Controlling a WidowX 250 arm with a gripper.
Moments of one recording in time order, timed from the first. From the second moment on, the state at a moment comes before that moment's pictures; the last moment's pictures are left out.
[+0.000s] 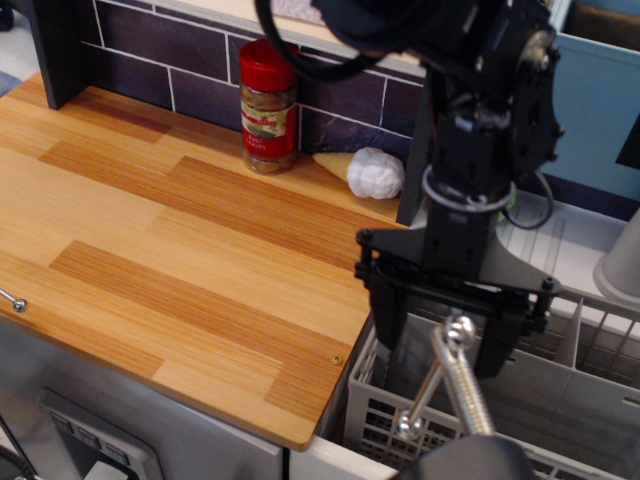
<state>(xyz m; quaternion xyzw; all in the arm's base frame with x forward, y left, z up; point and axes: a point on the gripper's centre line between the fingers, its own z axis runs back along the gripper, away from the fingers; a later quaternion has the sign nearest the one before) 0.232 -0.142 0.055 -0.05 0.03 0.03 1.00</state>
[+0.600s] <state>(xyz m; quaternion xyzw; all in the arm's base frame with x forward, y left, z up) 0.227 -0.164 -0.003 -0.02 0.06 0.03 1.00</state>
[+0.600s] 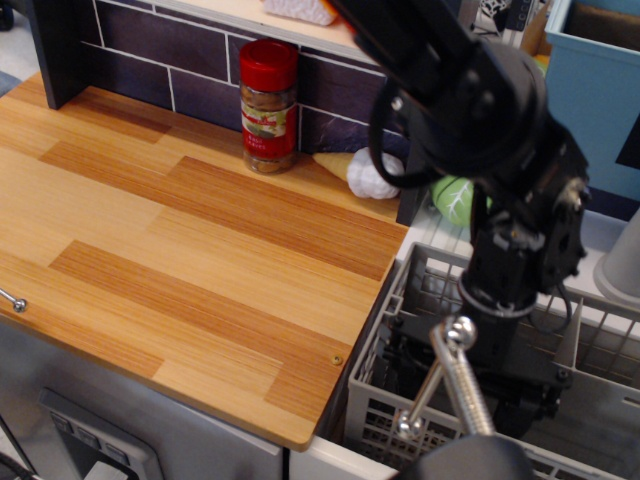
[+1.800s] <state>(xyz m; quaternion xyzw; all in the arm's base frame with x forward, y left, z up) 0.232 -0.159 0.023 -0.01 0.02 0.03 1.00</state>
